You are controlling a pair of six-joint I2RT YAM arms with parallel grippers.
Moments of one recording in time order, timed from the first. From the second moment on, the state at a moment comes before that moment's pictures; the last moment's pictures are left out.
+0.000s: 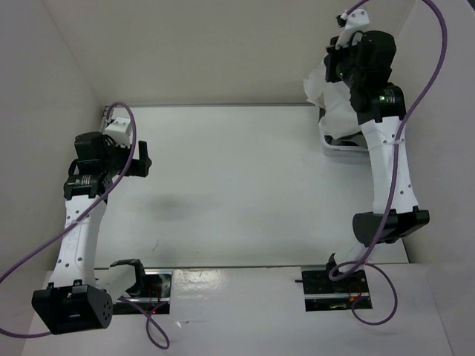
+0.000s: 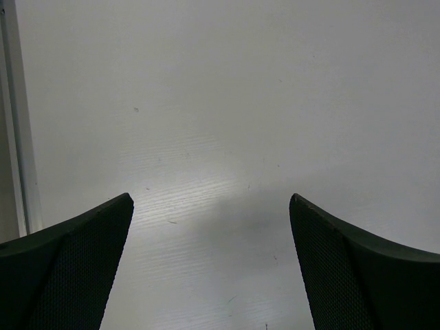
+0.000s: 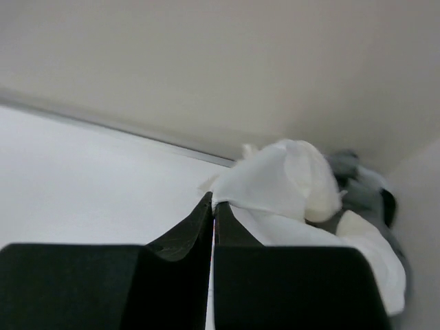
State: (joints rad) left arm 0.15 1.03 1.04 -0.56 0.27 0.15; right arm 0.05 1.66 2.13 -0.61 -0.06 -0.13
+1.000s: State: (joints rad) left arm 0.15 1.03 1.03 -0.56 0.29 0.16; right arm 0.82 1.46 1.30 -0.88 -0.48 -0.48
